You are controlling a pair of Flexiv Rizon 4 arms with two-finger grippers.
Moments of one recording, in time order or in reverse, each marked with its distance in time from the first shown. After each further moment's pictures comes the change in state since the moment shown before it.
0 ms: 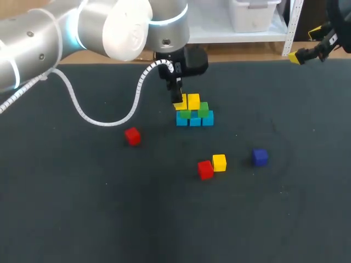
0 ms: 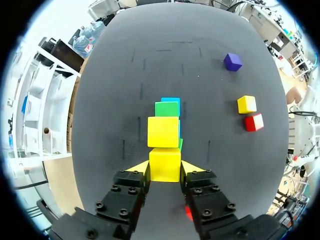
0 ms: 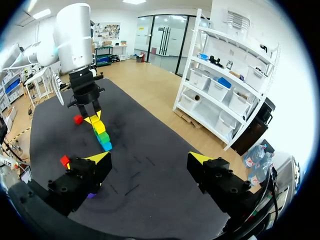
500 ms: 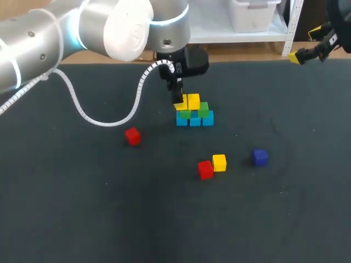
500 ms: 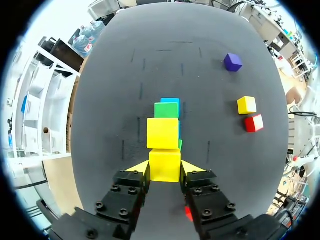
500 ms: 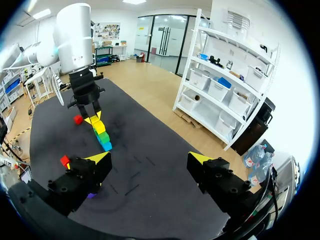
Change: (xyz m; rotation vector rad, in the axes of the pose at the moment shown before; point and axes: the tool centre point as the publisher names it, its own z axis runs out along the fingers) left arm -0.001 -0.001 0.001 0.003 0.002 -0.002; right arm 0.000 0.000 0.000 0.000 0.000 0.000
